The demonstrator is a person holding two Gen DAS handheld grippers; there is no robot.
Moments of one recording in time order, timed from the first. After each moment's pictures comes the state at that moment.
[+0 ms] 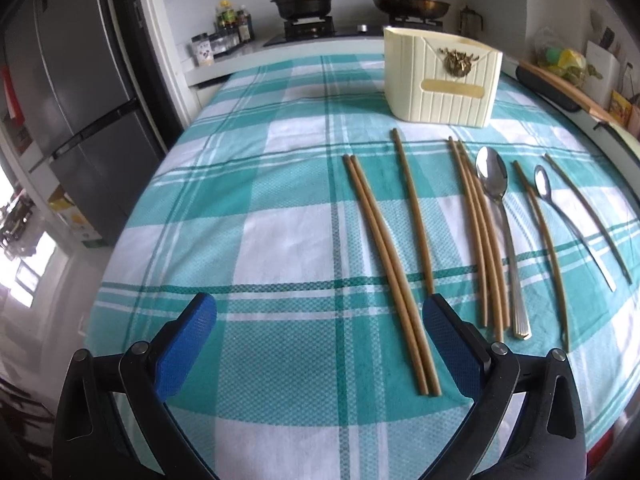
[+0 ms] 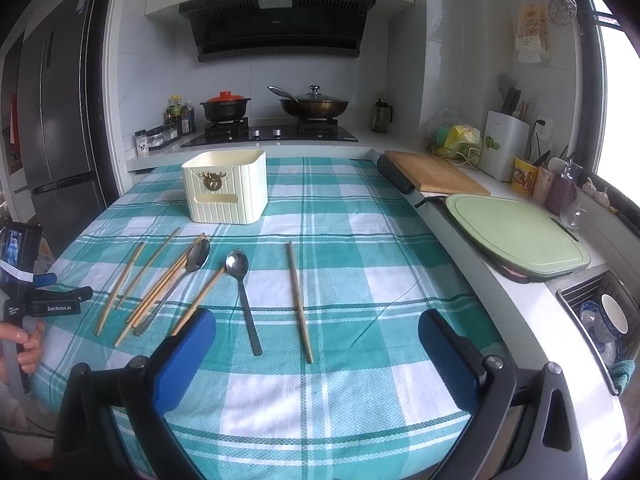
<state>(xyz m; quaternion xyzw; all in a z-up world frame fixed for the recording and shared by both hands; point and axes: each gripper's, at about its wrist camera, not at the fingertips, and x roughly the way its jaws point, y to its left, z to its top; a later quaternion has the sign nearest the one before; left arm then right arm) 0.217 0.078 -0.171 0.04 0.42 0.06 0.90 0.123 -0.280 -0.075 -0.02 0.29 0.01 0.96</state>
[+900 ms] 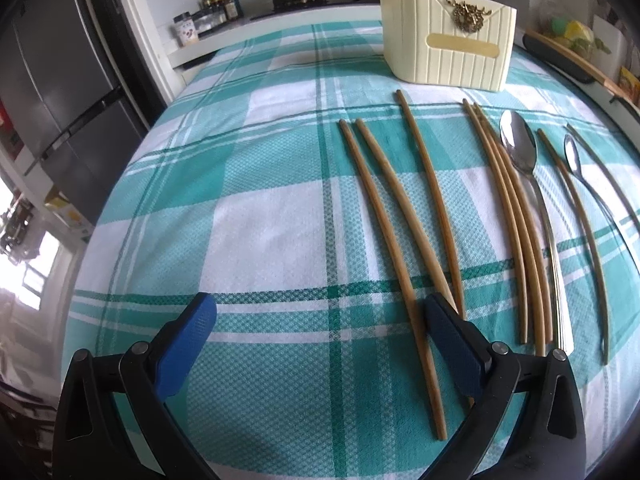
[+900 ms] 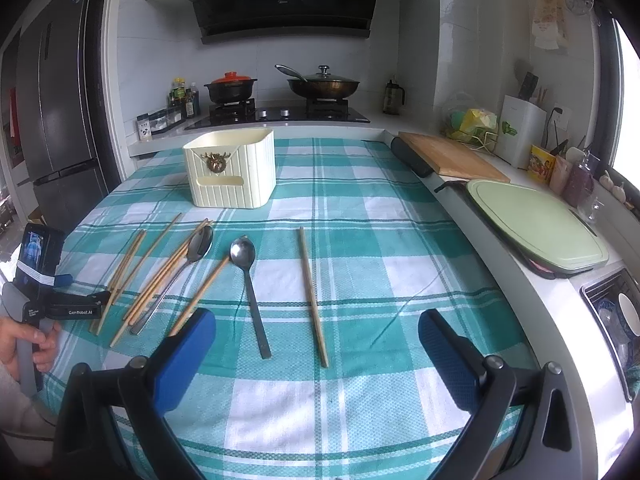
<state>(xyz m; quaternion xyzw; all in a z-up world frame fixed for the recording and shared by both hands) 0.254 0.078 -0.205 0.05 0.46 0.06 0.88 0.149 -0.273 -0.087 -0.02 0.32 0.02 0.95</state>
